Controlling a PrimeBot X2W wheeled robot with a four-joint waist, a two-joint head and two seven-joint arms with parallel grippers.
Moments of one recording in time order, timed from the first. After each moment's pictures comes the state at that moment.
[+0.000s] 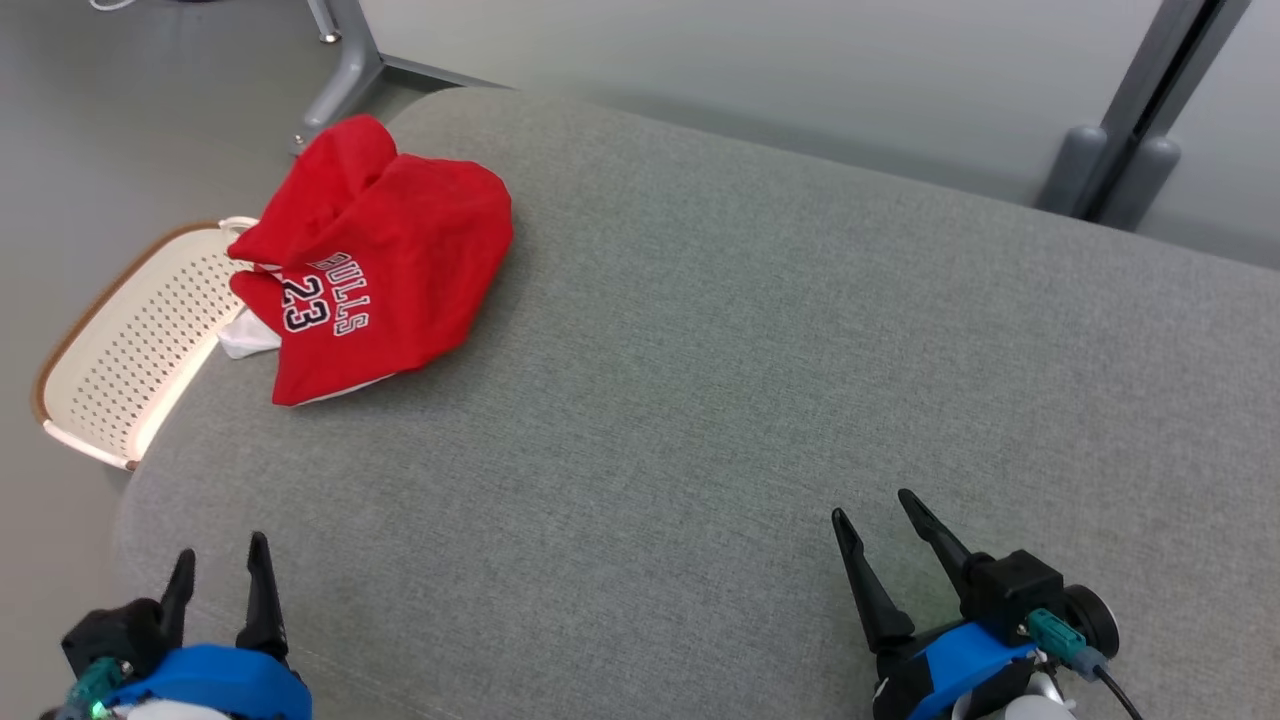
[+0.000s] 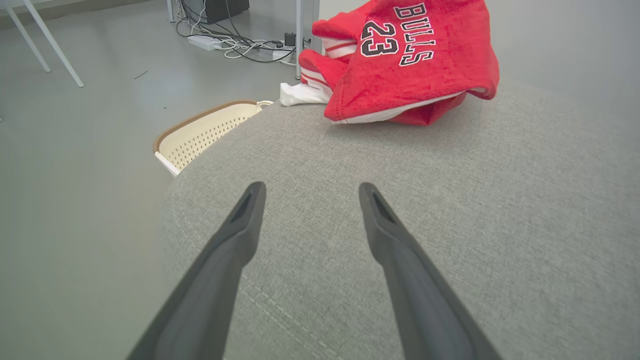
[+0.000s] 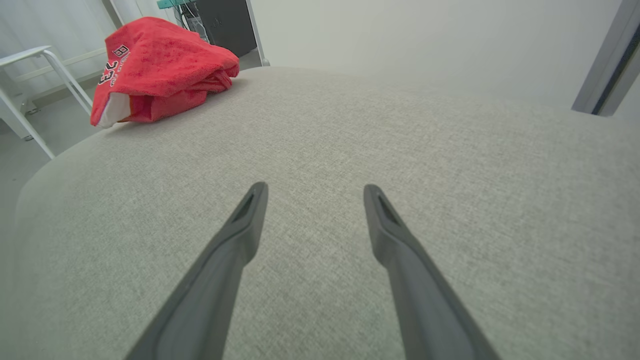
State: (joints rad) left arm -0.12 0.17 0.08 0.62 -0.30 -0.13 -0.26; right arm -0.15 -0.05 0.19 0.41 0.11 0.13 -0.26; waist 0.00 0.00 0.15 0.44
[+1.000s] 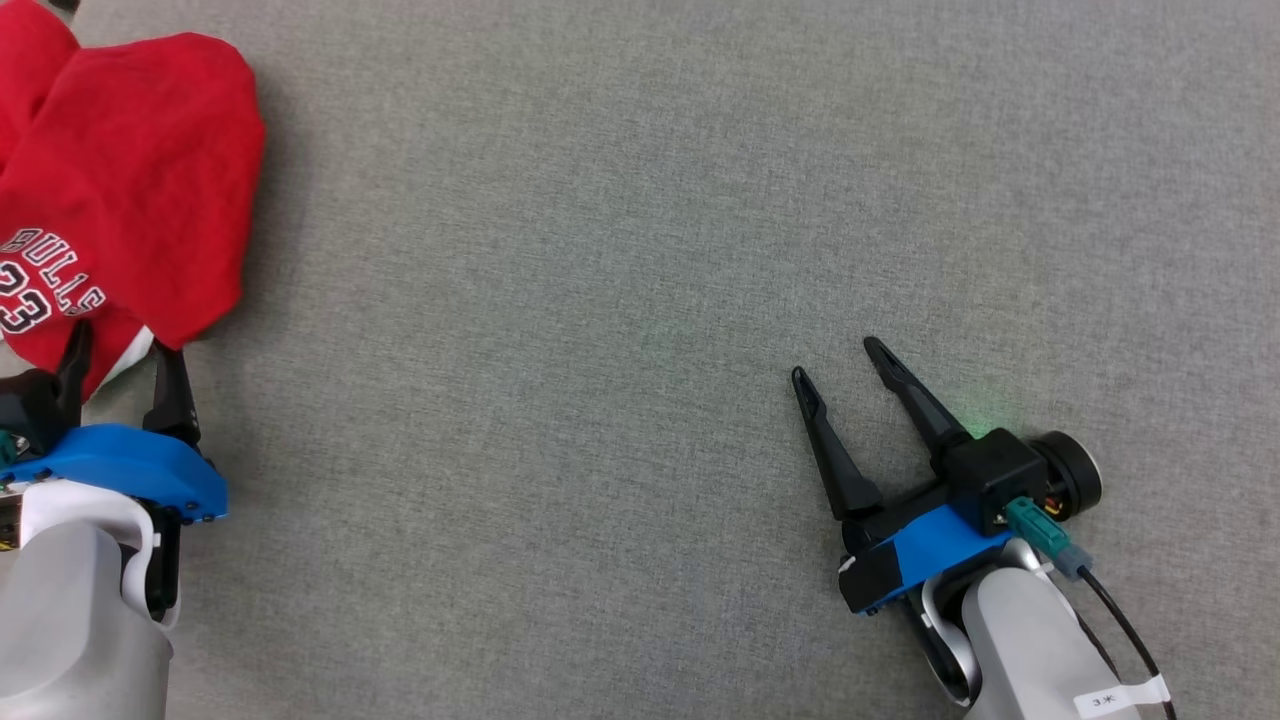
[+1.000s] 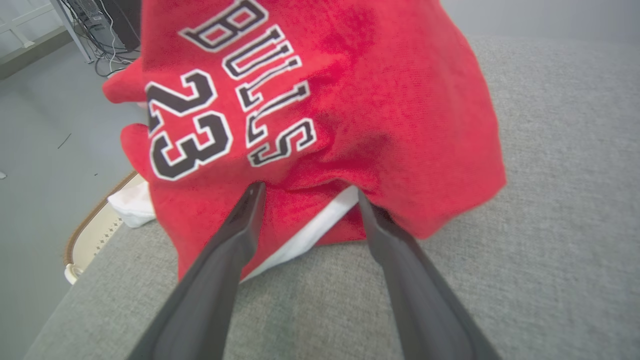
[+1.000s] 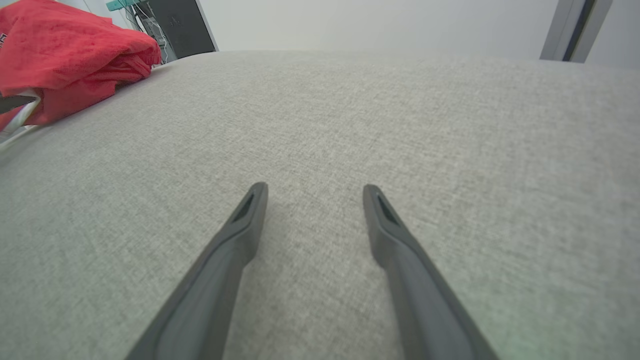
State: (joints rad) left arm -0.54 0.32 -0.01 0.80 -0.32 -0.13 -0.26; right arm -0.34 -0.02 0.20 0.37 0.00 0.13 -0.27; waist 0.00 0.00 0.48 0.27
